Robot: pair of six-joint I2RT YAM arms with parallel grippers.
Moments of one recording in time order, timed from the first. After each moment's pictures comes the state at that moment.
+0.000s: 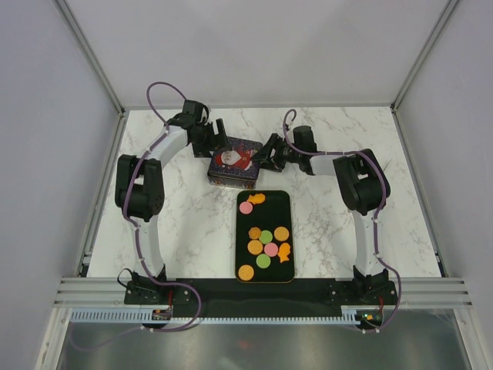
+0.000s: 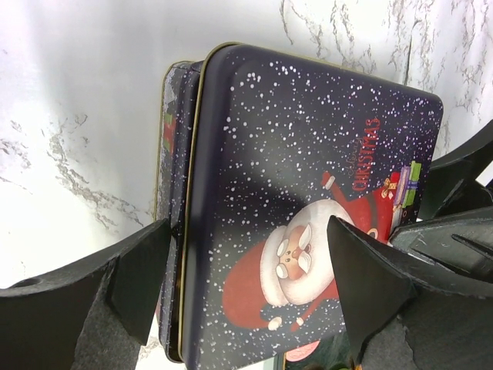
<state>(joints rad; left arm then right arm) -0.23 2.07 1.66 -0.55 0.26 -0.42 0.34 2.21 1.32 0.35 -0.69 0.90</state>
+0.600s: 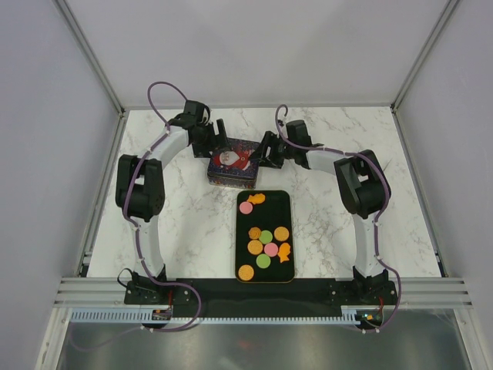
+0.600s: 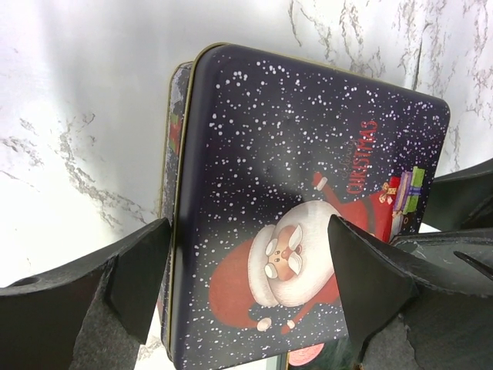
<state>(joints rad) -0.24 2.07 1.66 -0.55 0.23 -0.42 0.38 2.16 1.42 0.11 -0.57 0.74</state>
